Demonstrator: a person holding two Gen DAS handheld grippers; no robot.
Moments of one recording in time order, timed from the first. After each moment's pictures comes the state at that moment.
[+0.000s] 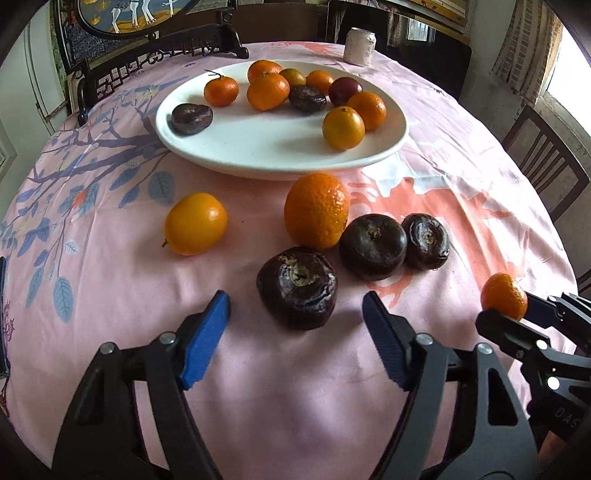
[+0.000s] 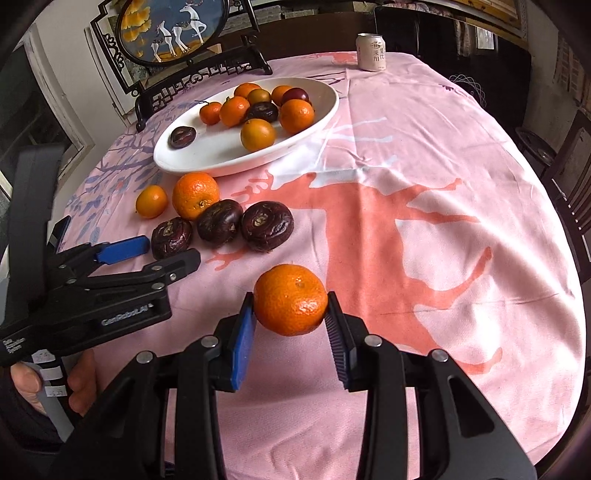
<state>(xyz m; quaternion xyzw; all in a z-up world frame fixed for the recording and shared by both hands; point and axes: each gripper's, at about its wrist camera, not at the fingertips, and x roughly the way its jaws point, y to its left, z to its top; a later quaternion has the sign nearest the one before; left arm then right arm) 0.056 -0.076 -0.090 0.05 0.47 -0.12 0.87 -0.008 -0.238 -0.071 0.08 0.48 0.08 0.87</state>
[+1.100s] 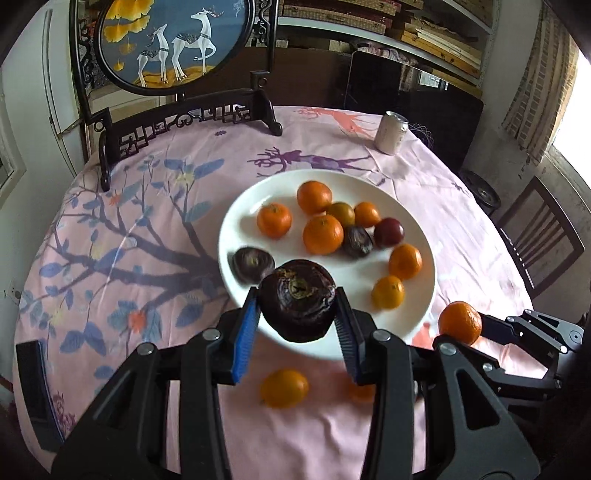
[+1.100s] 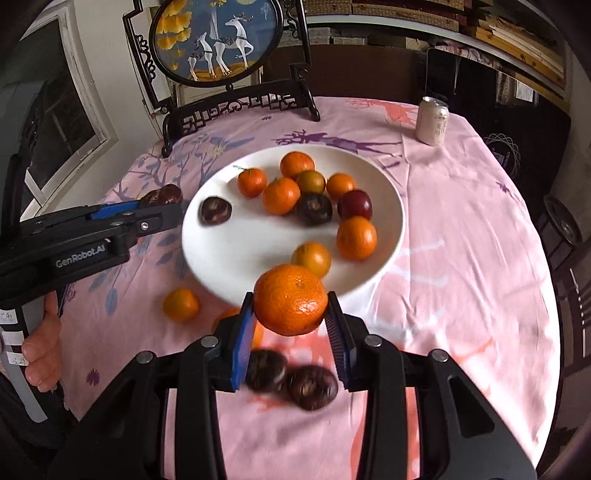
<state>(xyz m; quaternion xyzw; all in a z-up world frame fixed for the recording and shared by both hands) 0.159 -0.027 0.011 0.00 0.43 -0.11 0.90 0.109 -0.194 -0.008 0.01 0.44 0.14 0.89</state>
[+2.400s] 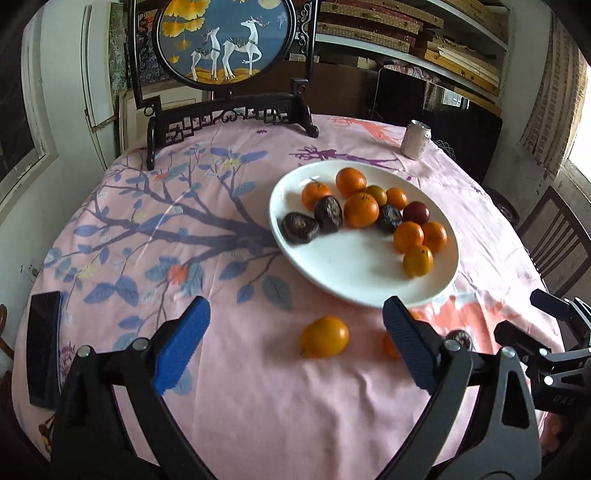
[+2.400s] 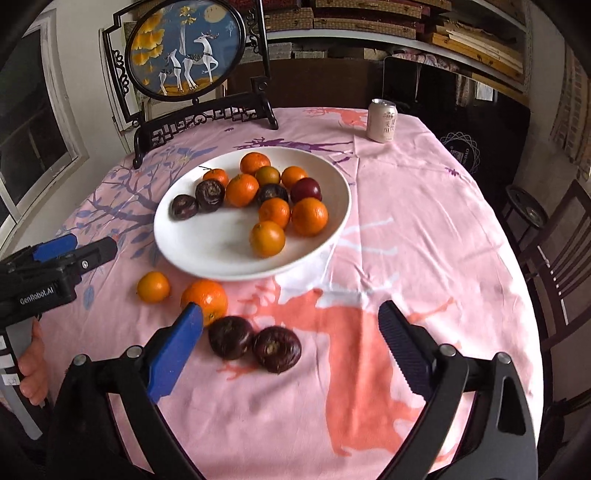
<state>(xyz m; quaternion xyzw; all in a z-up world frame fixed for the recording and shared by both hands) 0.079 0.008 -0.013 -0.01 0.39 -0.06 0.92 0.047 -0.216 -0.015 0.02 0.42 0.06 0.91</state>
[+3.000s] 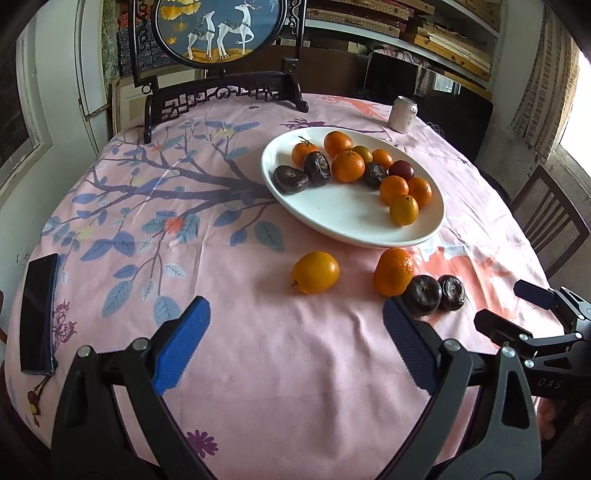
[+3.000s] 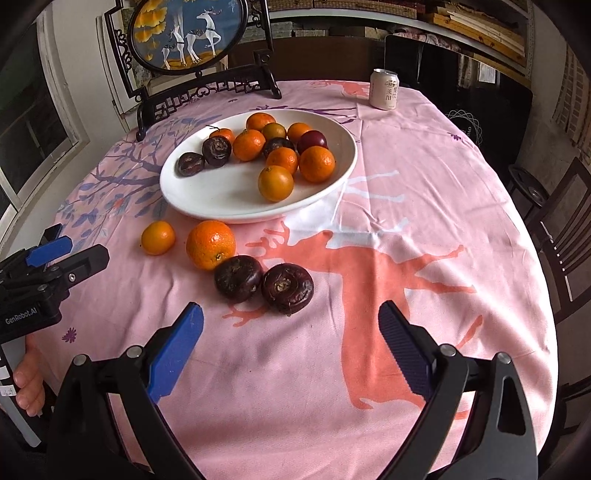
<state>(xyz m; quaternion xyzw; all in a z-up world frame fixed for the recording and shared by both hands) 0.041 0.010 -0.029 -0.01 0.42 -0.08 0.91 0.021 -0.207 -0.043 0.02 0.45 0.06 0.89</state>
